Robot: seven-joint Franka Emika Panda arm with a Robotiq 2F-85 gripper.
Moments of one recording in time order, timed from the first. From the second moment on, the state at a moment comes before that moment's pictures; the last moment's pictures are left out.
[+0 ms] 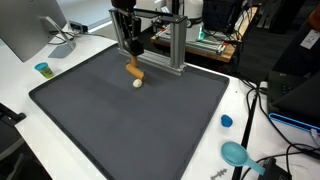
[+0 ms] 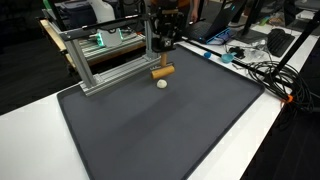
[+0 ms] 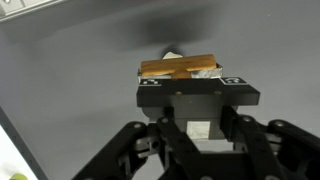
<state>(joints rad) -0.05 0.06 0.05 -2.14 -0.08 2.24 0.34</state>
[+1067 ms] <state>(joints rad) -0.03 0.20 0.02 -2.07 -0.06 2.25 0.33</state>
